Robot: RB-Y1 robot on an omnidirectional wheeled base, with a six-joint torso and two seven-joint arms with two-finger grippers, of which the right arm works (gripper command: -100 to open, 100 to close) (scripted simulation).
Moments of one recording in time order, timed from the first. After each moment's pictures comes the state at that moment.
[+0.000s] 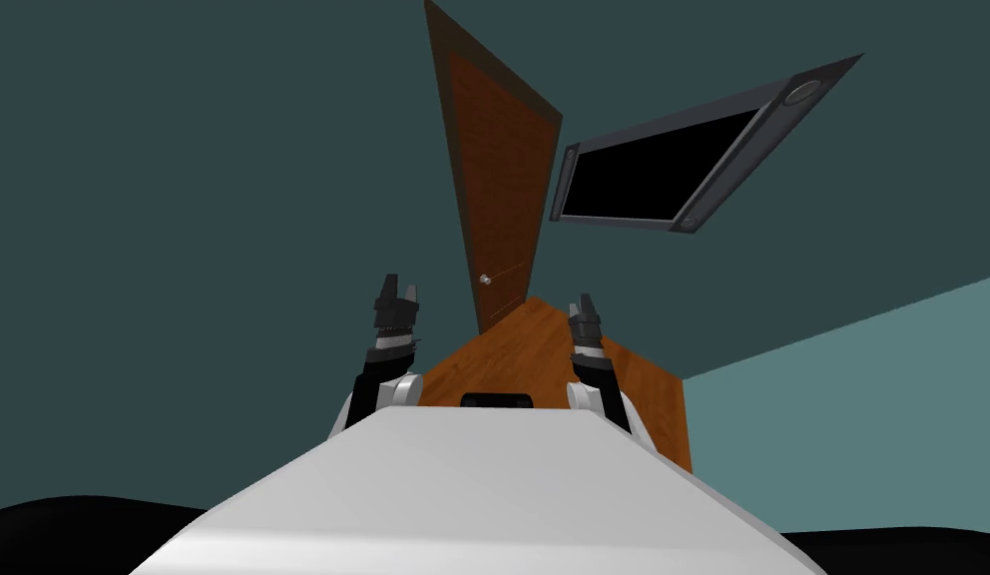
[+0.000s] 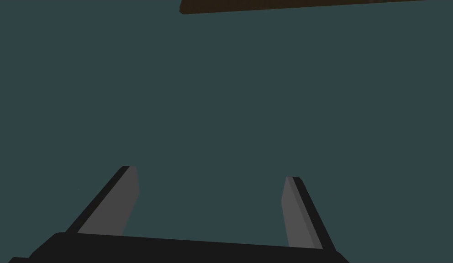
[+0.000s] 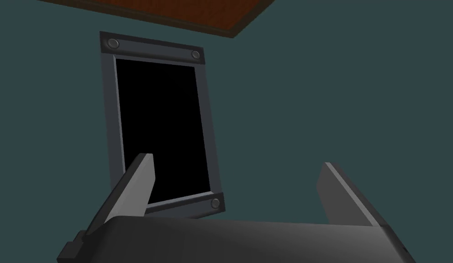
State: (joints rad) arm 0.51 -0.03 0.01 -2.11 0.03 -0.46 0.09
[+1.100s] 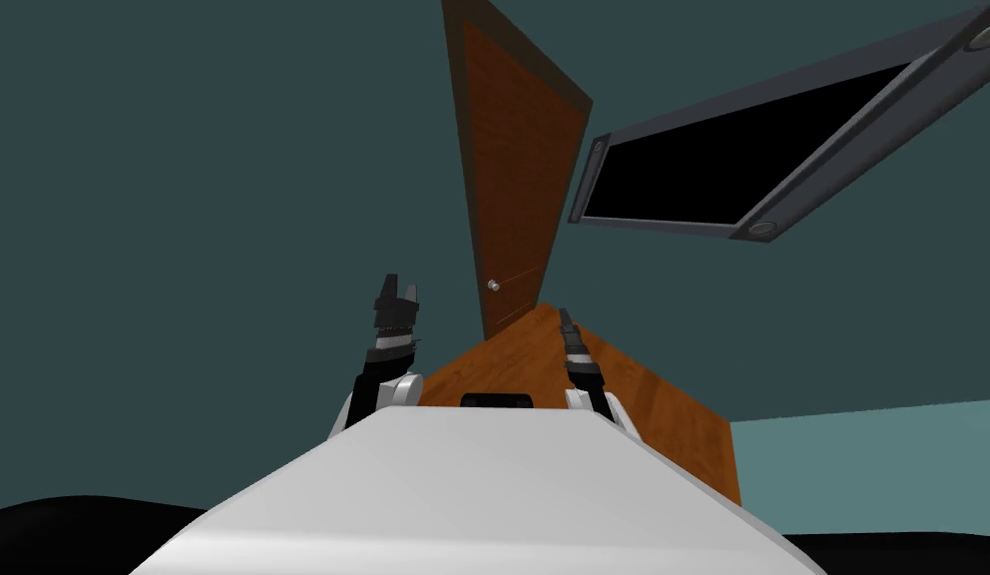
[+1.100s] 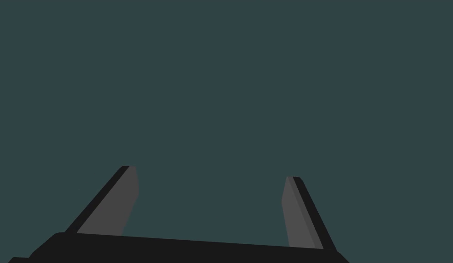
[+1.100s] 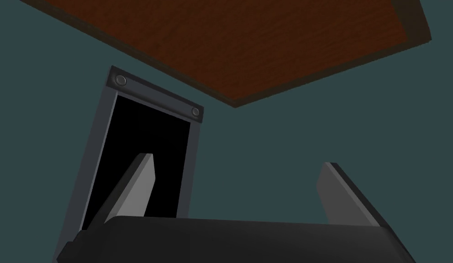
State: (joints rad) arm 0.46 -0.08 -0.01 -1.87 0.15 -0.57 0.31
